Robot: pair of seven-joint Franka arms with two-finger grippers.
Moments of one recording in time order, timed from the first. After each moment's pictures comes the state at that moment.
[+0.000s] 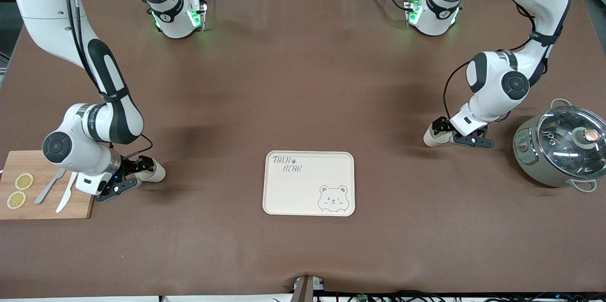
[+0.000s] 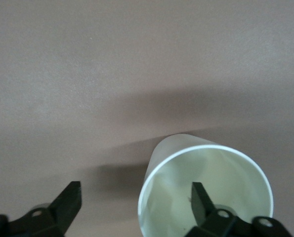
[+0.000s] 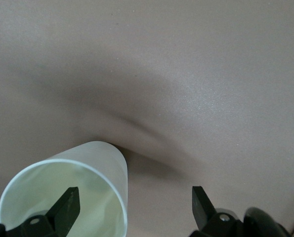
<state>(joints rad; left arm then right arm) 0.08 0.29 -0.14 -2.37 -0.03 2.69 0.14 0.02 0.60 -0.08 -1.79 0.06 2.38 -0.55</state>
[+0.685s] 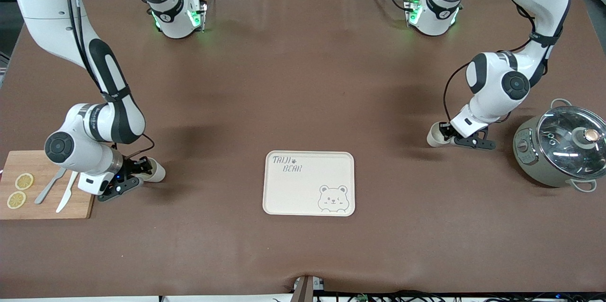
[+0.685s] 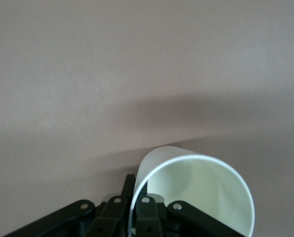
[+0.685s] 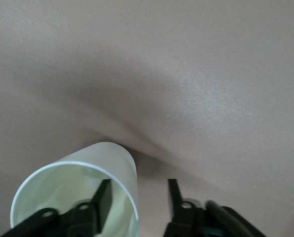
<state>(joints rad) 0.08 0.29 -0.14 -2.33 -0.02 2.70 0.10 0.02 0.60 -0.07 -1.79 0.06 2.38 -0.55</state>
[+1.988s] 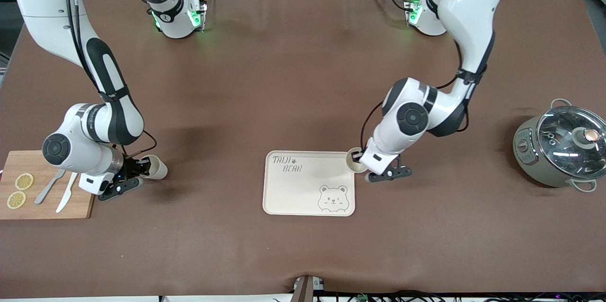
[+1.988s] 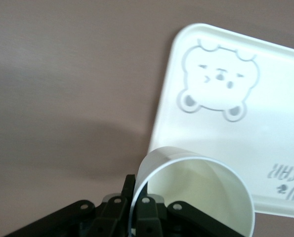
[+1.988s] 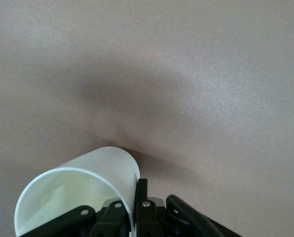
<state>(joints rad) -0.37 0.63 -0.16 -1.62 -0.02 2.32 -0.67 0.02 0.60 -0.06 -1.77 0.12 2.29 -0.51</state>
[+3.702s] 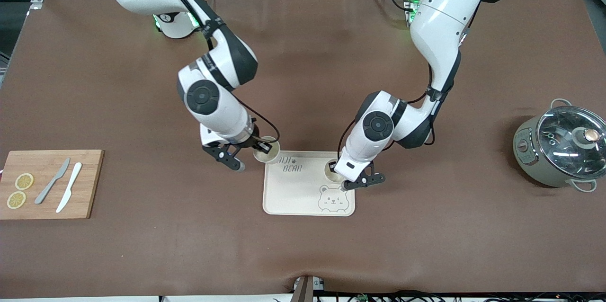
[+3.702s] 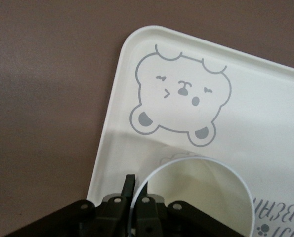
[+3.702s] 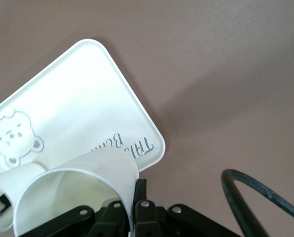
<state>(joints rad) -0.46 0.79 -0.12 -1.48 0.04 2.41 -0.76 0.38 0.58 0.22 -1.57 -0.01 2.23 1.19</state>
